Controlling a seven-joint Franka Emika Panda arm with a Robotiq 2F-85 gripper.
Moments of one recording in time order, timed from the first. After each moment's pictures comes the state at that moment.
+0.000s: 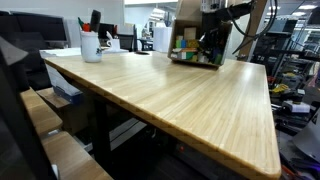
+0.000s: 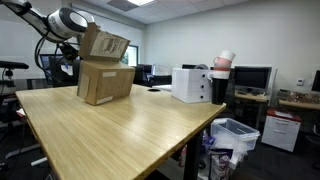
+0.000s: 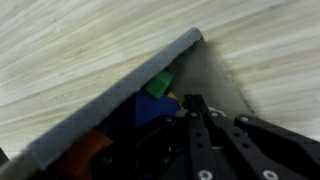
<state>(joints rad) 0.00 -0.24 0.12 -2.34 -0.29 1.98 0.72</state>
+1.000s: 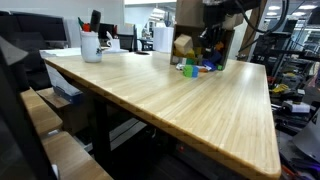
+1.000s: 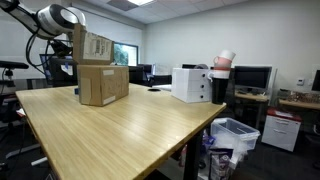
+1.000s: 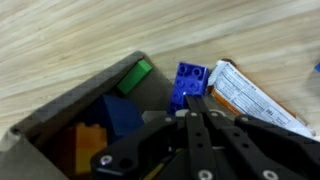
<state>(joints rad) 0.05 -0.29 0.17 -2.36 -0.26 1.97 0.74</state>
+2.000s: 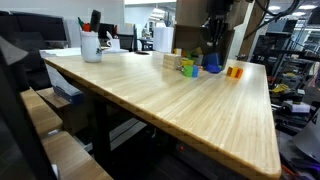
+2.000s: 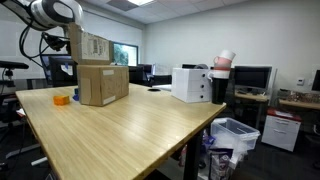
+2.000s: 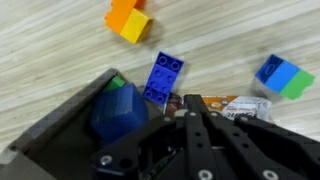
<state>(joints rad) 0.06 -0.35 0.17 -2.36 -0.09 1.97 0.69</state>
